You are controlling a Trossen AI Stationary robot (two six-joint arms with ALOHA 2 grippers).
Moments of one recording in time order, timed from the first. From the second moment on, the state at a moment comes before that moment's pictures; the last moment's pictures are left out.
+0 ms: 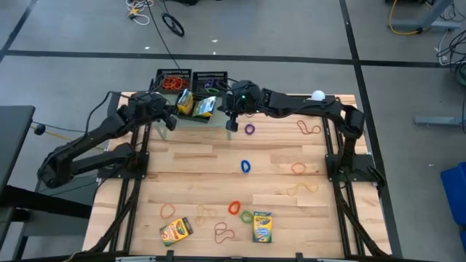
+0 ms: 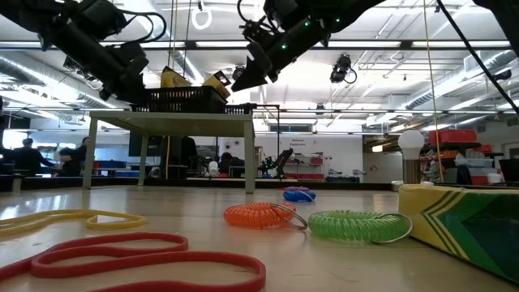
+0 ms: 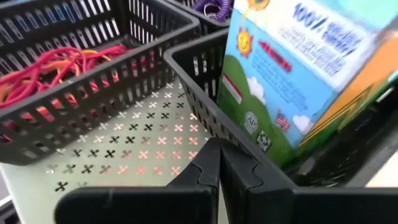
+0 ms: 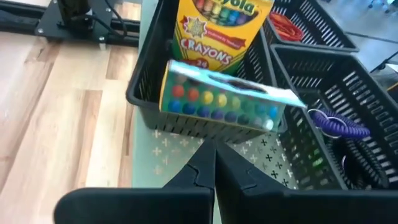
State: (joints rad) left arm 0.77 0.66 0.51 -0.30 -0.05 -0.01; right arm -0.32 1.88 1.57 -0.24 -0.06 -0.32
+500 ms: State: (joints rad) left arm 0.73 0.68 0.51 -0.27 -0.02 -0.01; right arm -0.32 1.92 1.57 -0.07 -0.10 -0.29
